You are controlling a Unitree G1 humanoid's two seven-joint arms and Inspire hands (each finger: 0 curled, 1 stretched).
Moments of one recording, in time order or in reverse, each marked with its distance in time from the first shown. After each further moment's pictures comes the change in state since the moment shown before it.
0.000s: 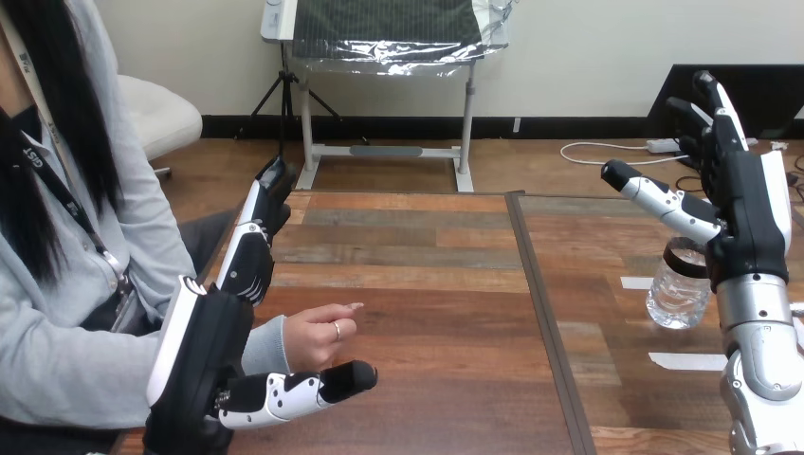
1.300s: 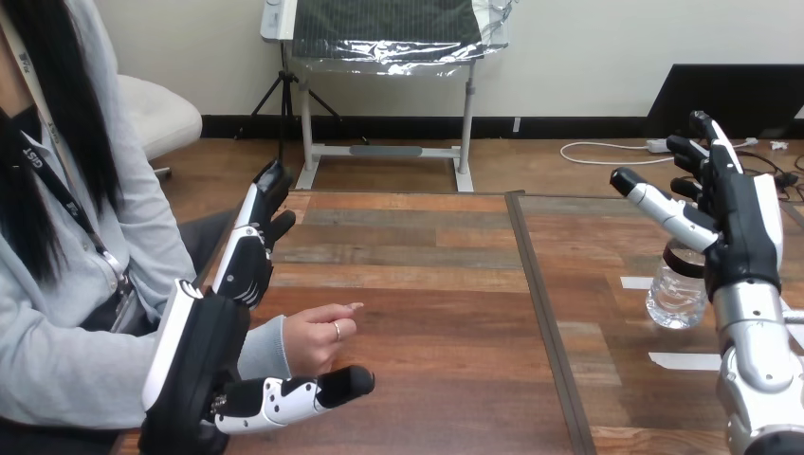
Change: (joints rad) left arm 0.017 0.007 0.003 -0.015 -0.002 0.003 -0.003; right arm -0.121 -0.017 -0.008 0.296 -0.013 0.005 -0.031
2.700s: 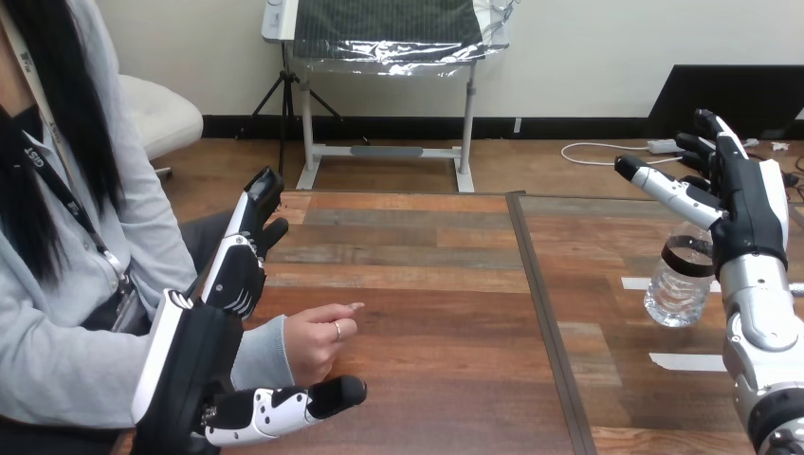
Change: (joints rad) left arm 0.044 0.009 -0.007 -0.032 -0.038 0.000 -0.012; right arm -0.127 -0.039 -0.005 0.098 -0.032 0.156 -0.025
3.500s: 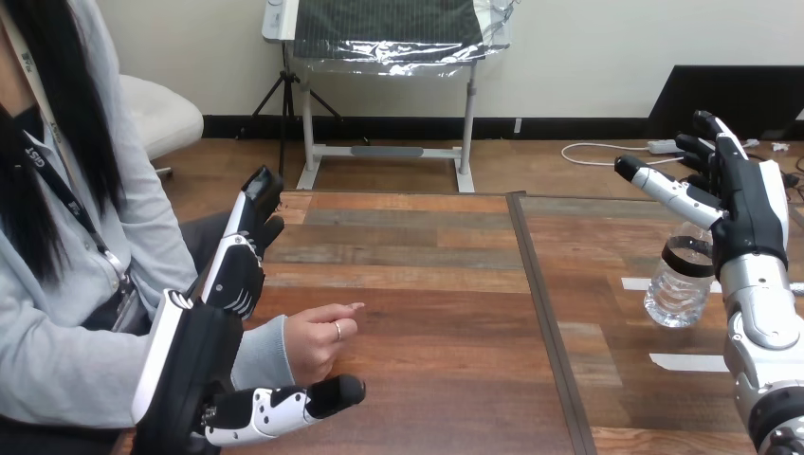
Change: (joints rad) left arm 0.000 0.000 -0.001 0.001 -0.001 0.000 0.001; right arm -0.005 -0.001 -0.011 0.000 -0.002 0.023 0.014
